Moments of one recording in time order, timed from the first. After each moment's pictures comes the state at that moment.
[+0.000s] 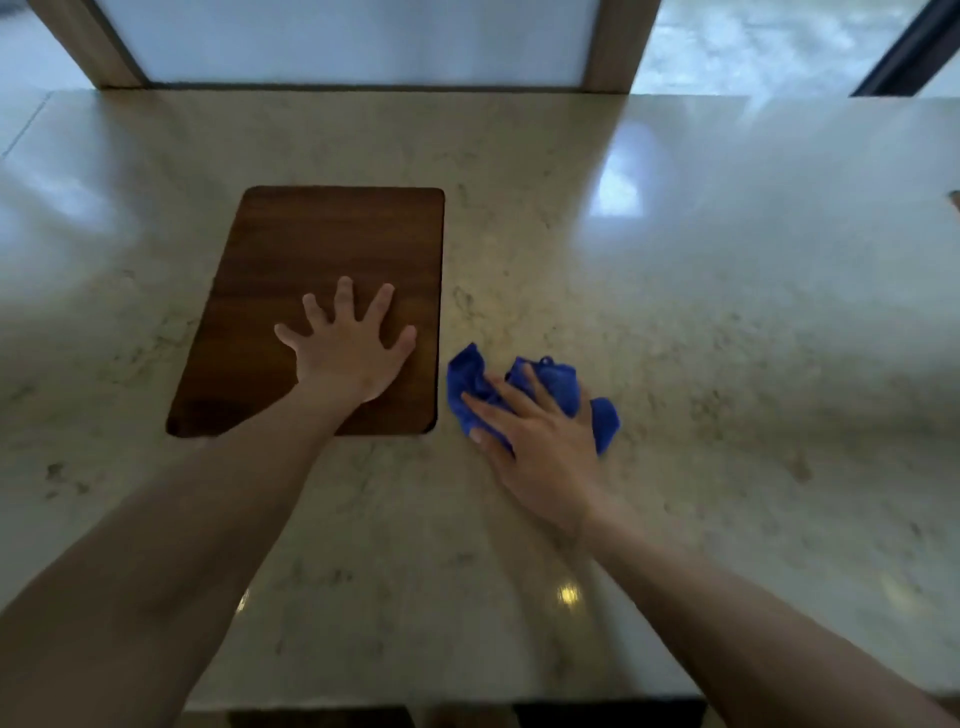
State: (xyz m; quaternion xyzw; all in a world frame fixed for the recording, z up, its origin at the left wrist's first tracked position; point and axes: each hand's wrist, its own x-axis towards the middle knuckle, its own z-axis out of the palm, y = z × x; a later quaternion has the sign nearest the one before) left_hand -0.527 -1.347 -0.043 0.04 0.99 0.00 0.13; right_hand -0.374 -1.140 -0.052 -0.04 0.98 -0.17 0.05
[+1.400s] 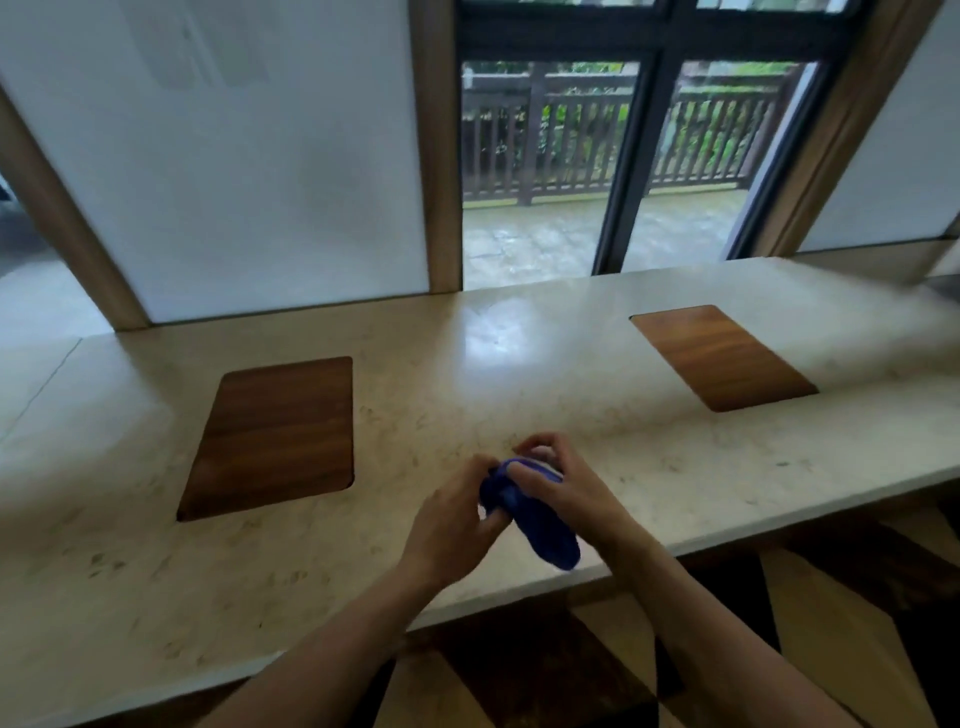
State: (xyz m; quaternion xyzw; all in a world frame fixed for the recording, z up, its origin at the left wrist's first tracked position) left_hand -0.206 -1.199 0.147 0.35 0.84 0.42 0.04; right_hand -0.140 -1.030 0.175 0.09 0.79 -0.60 -0.02
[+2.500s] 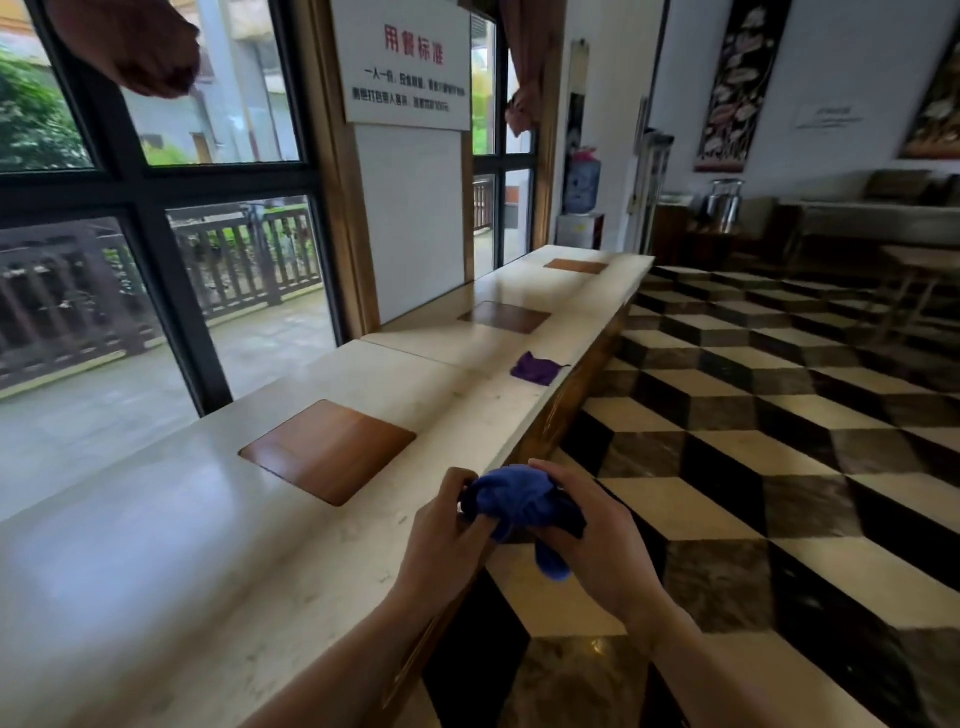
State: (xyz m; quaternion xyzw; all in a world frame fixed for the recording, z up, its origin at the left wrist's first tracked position) left_hand 0.012 -0.834 0.238 0.60 0.59 0.50 0.21; right_hand 0.202 -0.784 0.249 0.40 0.79 -0.28 -0.37
